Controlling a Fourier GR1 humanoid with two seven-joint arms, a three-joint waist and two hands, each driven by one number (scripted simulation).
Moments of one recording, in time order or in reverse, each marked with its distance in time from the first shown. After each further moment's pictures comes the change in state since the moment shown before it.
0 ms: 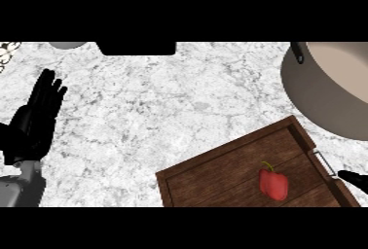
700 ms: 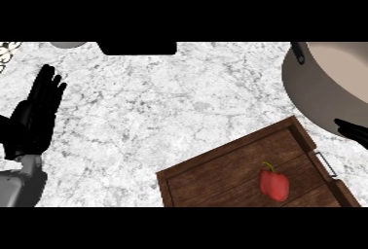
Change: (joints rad) left arm -0.035 -0.006 0.013 0.018 -0.024 0.003 0.027; right arm 0.123 -0.303 0.137 -0.418 0.252 0.148 0.492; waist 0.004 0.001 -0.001
